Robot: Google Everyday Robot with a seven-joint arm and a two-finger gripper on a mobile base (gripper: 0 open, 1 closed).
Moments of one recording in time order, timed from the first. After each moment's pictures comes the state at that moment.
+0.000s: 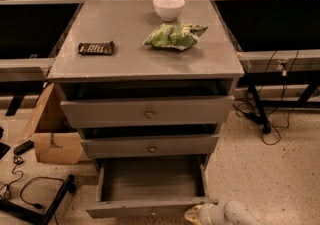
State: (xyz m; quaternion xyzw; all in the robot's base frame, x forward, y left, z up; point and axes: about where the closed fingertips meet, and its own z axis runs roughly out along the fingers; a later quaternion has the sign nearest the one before) arm 0.446 -0.151 0.128 -0.54 0.75 0.22 0.31
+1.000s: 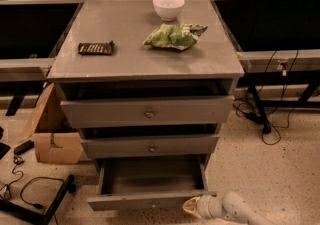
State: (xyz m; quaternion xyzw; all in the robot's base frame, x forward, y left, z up) arm 0.480 -0.142 0.144 -0.54 0.74 0.21 0.33
